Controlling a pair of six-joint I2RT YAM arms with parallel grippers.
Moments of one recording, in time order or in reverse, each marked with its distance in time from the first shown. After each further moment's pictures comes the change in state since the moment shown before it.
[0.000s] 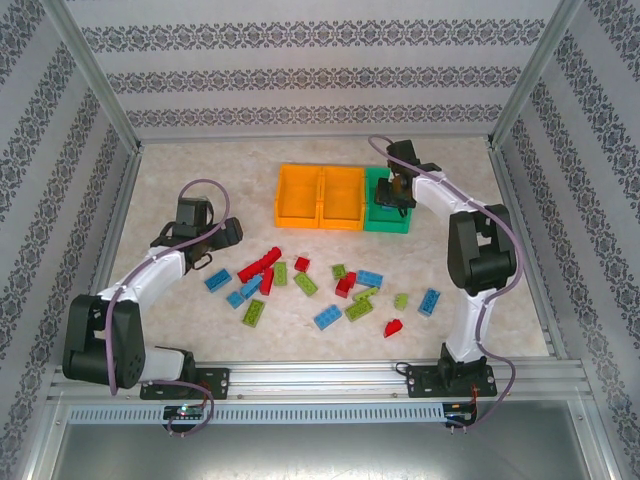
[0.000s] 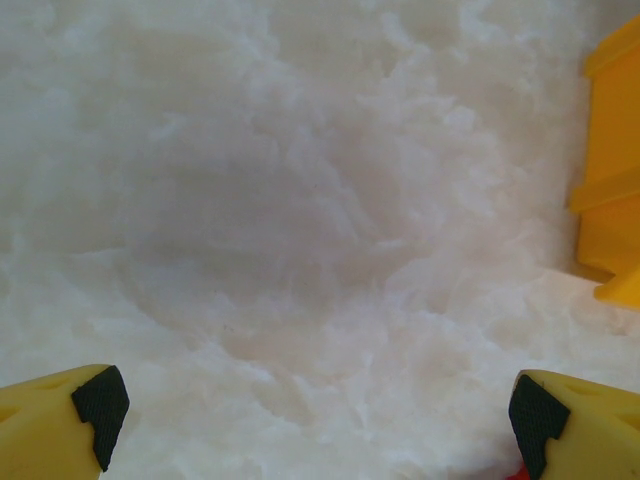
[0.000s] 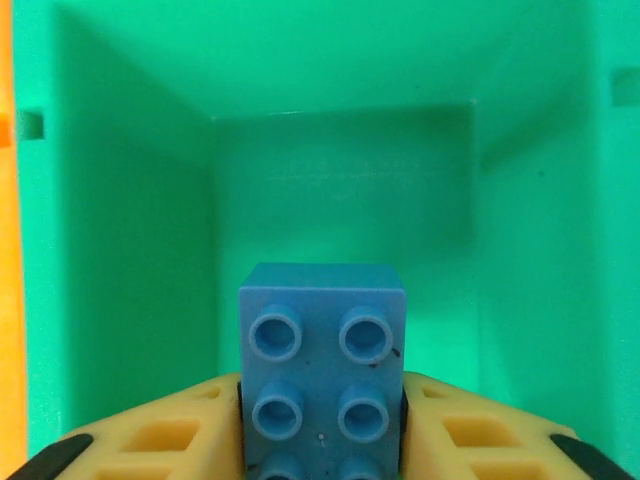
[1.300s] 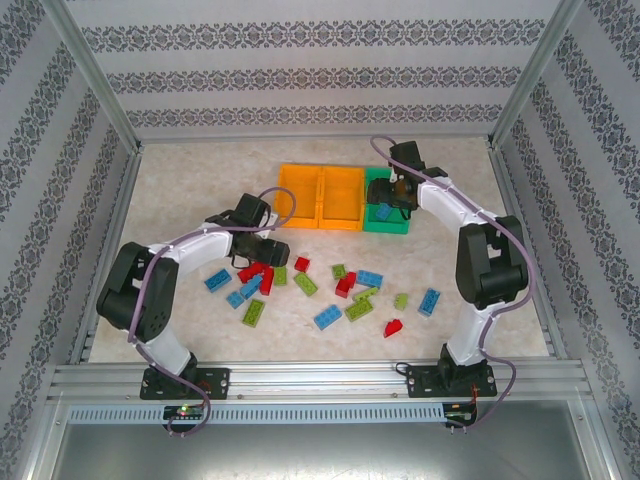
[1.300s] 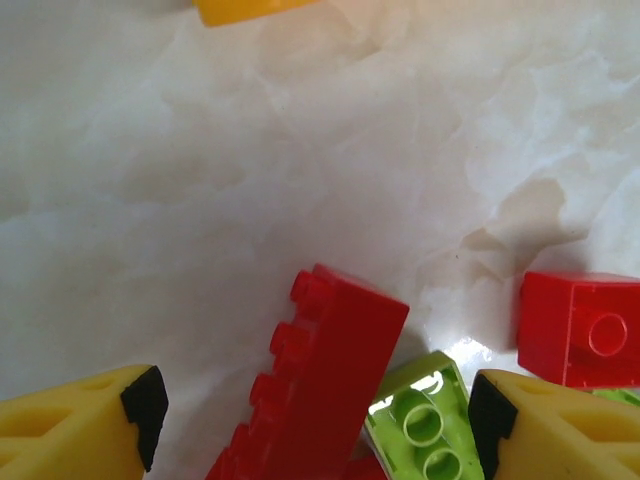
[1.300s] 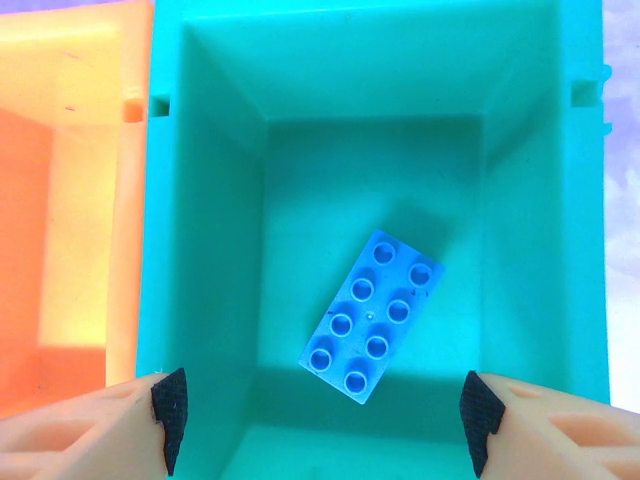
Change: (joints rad) left arm -0.294 0.325 0.243 -0.196 0.165 0.292; right arm 0.006 -0.134 -0.099 0.041 -0.020 -0.014
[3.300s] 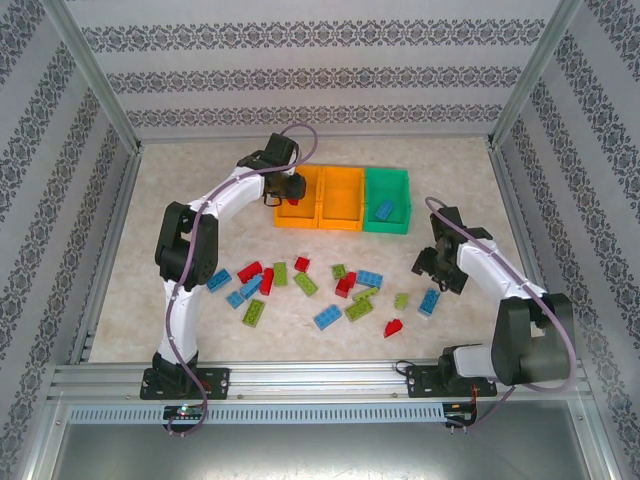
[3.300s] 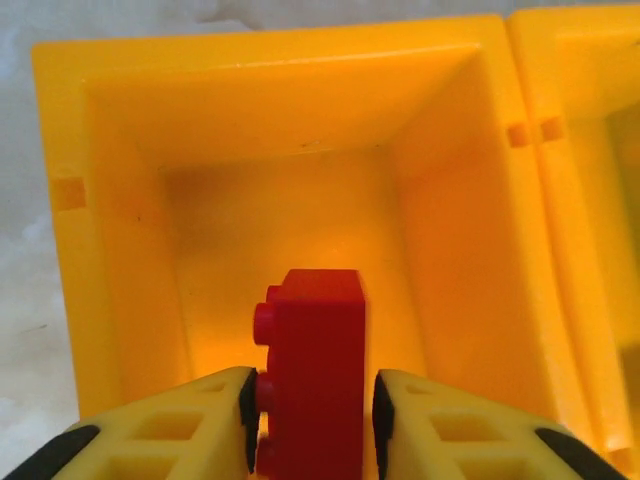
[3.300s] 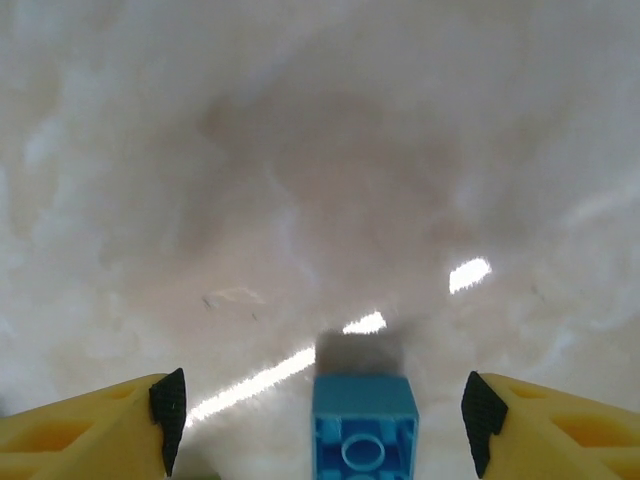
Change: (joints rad) left arm 0.013 0.483 0.809 -0.146 -0.080 -0.123; right arm -0.144 -0.517 -0.611 -0.303 0.085 0.290
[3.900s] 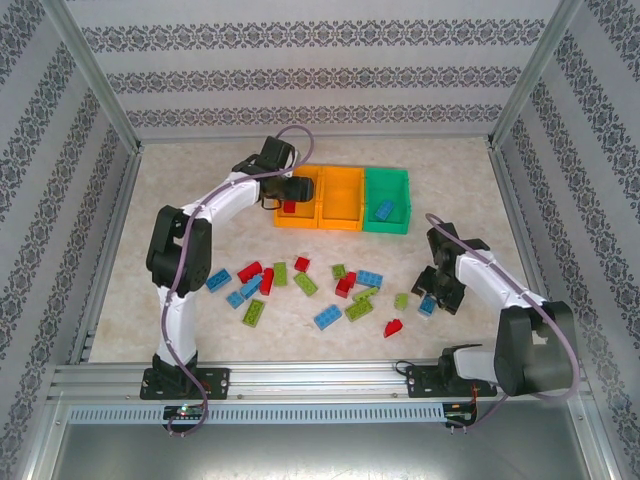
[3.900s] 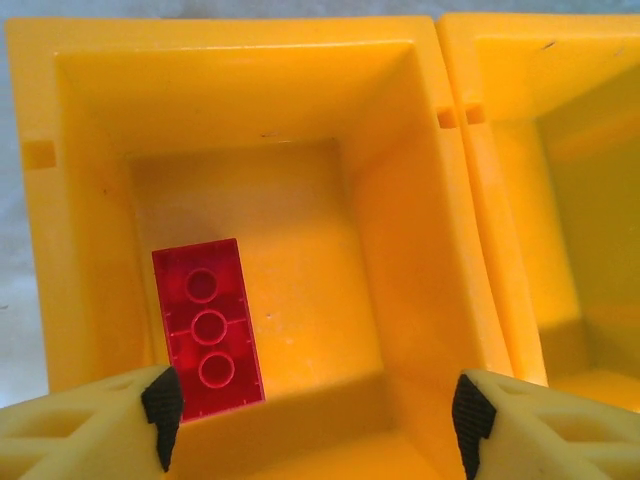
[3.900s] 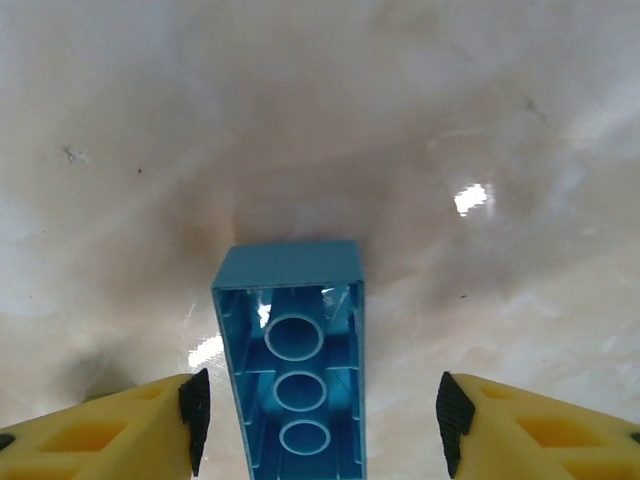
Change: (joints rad) left arm 0.000 -0.095 -0.139 0.102 0.061 -0.033; right arm 0.037 -0.030 -0.089 -0.078 -0.058 0.077
